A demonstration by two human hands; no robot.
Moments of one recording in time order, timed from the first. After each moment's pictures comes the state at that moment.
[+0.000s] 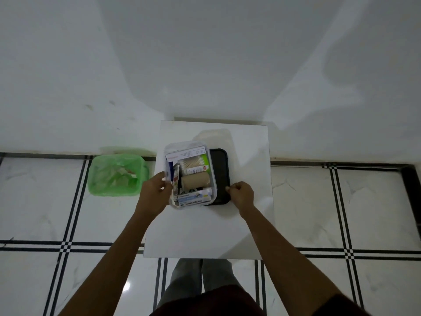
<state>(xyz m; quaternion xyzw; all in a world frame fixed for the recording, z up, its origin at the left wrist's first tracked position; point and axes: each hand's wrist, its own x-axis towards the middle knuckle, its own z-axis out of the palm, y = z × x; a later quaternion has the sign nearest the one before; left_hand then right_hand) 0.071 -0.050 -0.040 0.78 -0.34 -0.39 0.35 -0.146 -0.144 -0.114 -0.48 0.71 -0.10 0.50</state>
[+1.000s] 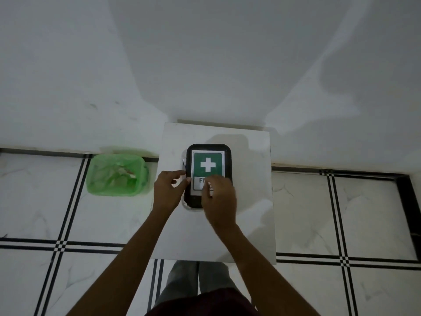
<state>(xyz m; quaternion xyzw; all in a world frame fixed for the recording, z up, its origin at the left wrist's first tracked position) 0.053 -0.069 -0.058 0.81 -0.35 -0.30 0.37 -0.084 -0.095 -0.044 -0.76 0.53 -0.28 0.22</state>
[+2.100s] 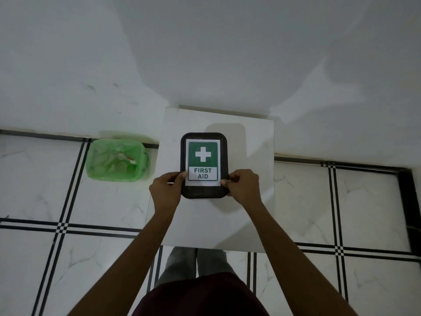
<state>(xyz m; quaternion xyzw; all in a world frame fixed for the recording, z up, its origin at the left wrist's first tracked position) 0.035 -0.047 -0.061 0.83 -0.18 -0.33 0.41 -0.129 -0.139 -0.047 -0.63 0.64 -0.07 0.43</state>
